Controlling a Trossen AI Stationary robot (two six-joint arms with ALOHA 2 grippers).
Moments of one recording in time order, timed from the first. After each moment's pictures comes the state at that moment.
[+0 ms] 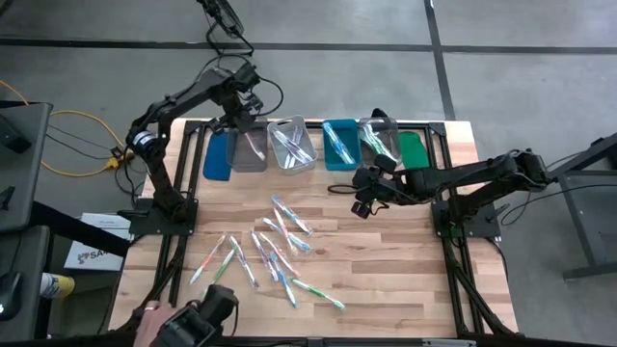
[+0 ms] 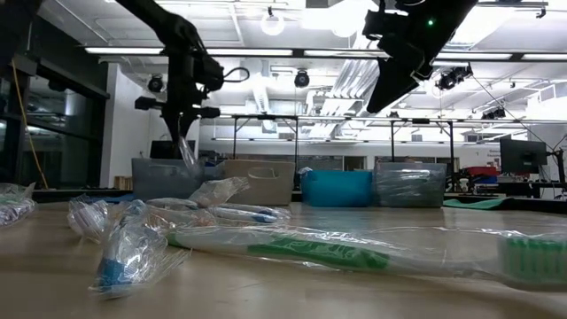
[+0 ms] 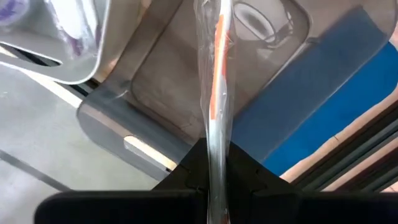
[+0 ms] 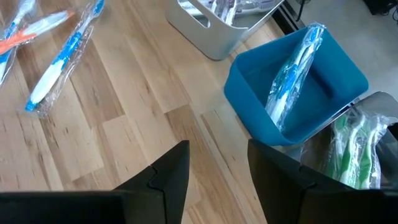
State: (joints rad) left arm 0.93 1.76 1.58 -1.23 -0.06 1.83; right arm 0.06 1.34 0.97 -0.60 0.52 0.34
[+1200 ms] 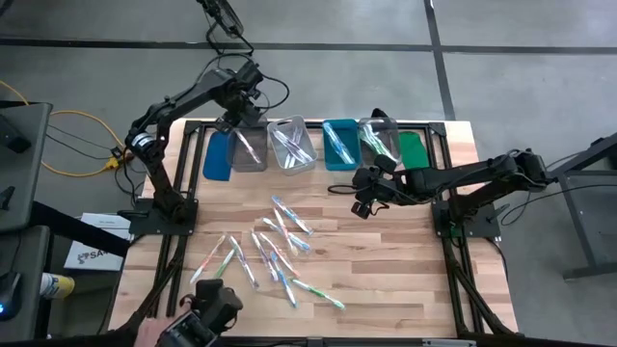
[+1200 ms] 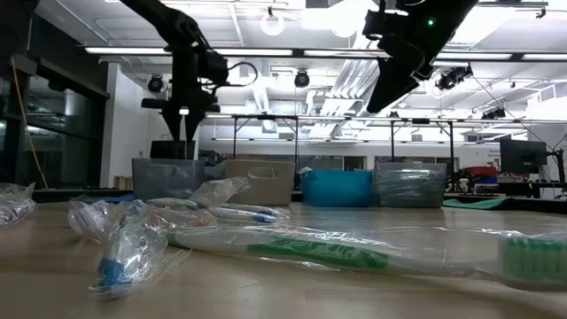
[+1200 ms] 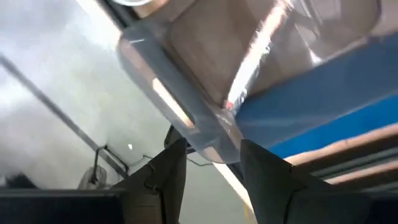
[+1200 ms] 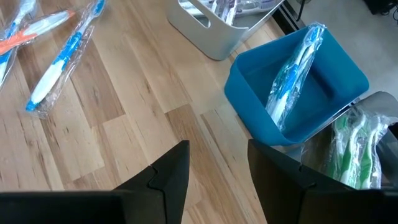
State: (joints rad) left arm 0.90 1.75 1.58 -1.14 -0.23 1.52; right arm 0.06 1.34 0.97 -0.60 0.52 0.35
